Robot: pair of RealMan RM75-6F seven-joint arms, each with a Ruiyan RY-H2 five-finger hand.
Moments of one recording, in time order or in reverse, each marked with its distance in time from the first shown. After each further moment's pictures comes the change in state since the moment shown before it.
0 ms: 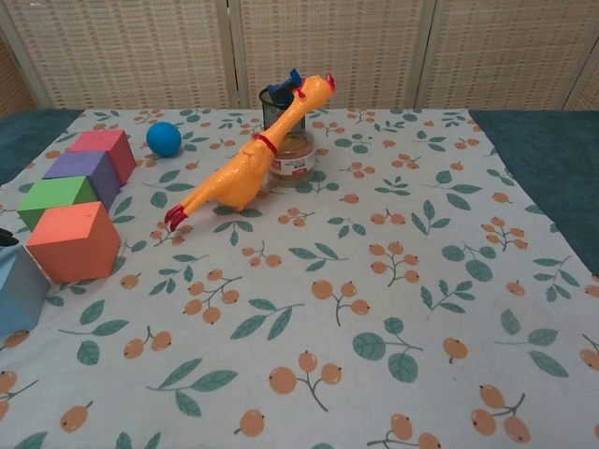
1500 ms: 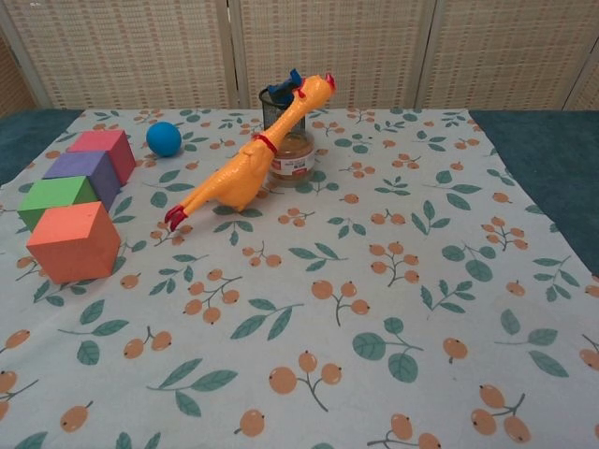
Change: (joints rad) left arm 0.031 0.024 -0.104 0.116 -0.238 -0.032 -0.091; right arm -0.001 0.002 -0.002 0.001 -0.001 -0.003 -0.011
